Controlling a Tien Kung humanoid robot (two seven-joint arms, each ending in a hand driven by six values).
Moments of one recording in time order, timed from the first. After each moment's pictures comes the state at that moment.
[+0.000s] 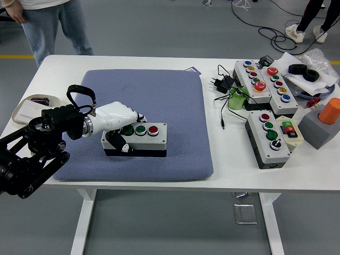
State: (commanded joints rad) left arm -0.72 0.36 -0.78 -1.12 2.27 -0.23 -0.20; right arm 0.02 -0.13 0.65 0.18 -0.38 -0.30 -0.06
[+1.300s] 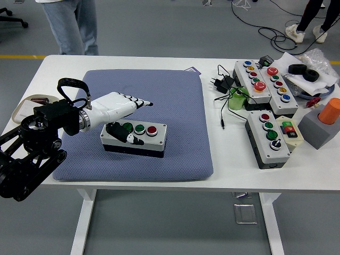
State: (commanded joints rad) left arm -0.65 0.38 -0.94 -1.31 2.27 -0.32 -0.14; right arm 0.02 -0.13 0.66 0.18 -0.38 -0.30 -0.06
